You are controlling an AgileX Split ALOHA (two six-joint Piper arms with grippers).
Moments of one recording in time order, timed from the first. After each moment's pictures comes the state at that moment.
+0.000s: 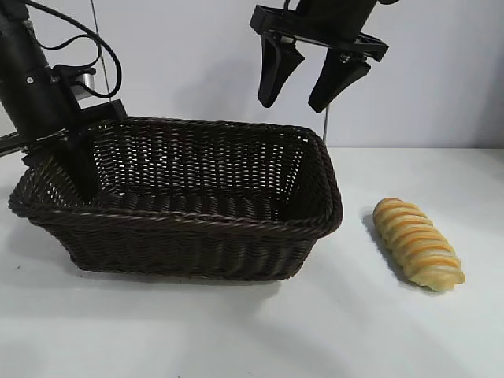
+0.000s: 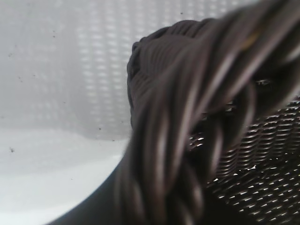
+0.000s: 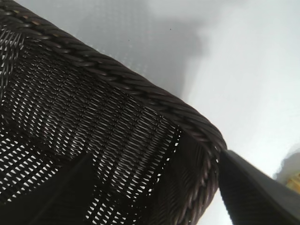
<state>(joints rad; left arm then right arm) -0.16 2.16 -1.59 -0.38 1.14 0.16 0.35 2.05 -1.91 0.26 1.18 -0.18</state>
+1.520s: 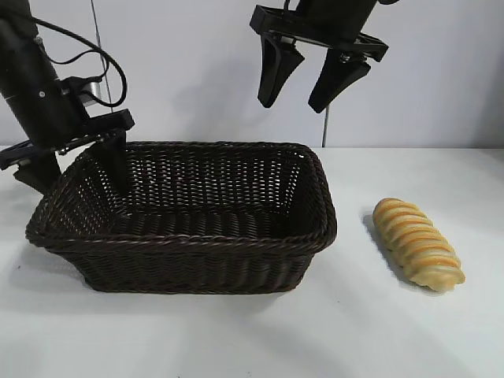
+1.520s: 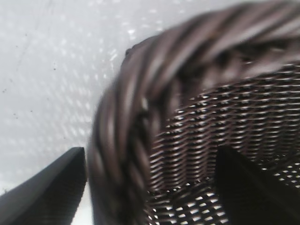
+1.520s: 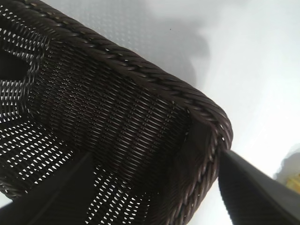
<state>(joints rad) -0.16 2.06 -1.60 -0.37 1.15 0.16 0.35 2.05 -1.91 0.26 1.18 -0.18</state>
